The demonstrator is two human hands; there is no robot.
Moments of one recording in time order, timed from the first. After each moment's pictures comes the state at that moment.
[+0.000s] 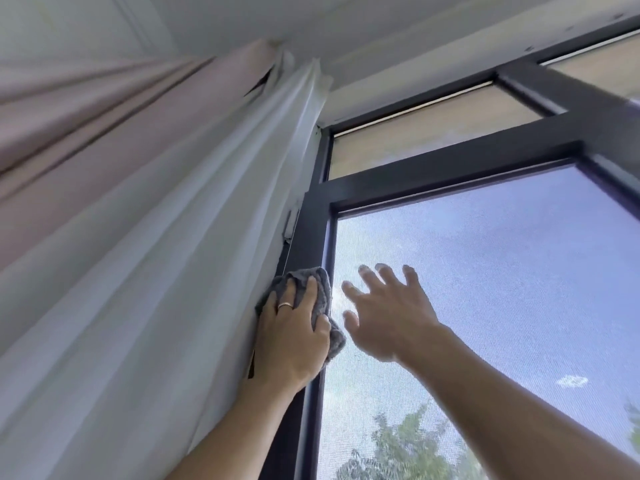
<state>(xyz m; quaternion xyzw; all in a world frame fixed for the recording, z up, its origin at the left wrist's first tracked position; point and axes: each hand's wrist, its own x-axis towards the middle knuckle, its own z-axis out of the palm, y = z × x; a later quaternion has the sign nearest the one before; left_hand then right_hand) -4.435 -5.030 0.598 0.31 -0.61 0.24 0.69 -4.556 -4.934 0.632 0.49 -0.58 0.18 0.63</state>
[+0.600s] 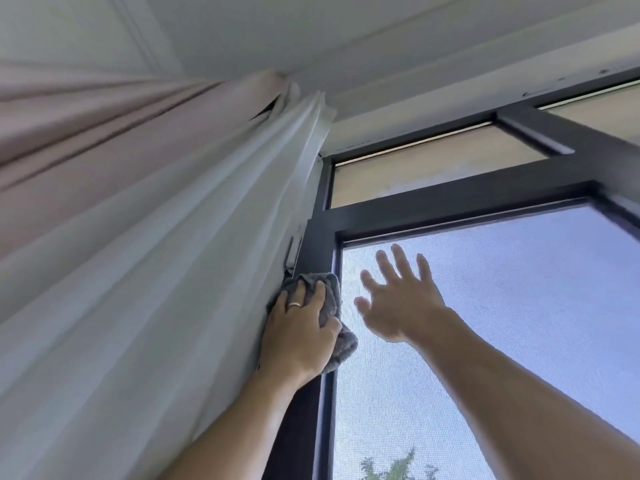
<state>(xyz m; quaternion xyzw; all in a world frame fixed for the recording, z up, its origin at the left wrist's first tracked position) -4.426 -5.042 0.671 0.25 -0.64 0.23 0.69 -4.551 -4.940 0.712 0.42 -0.64 0.19 0.62</state>
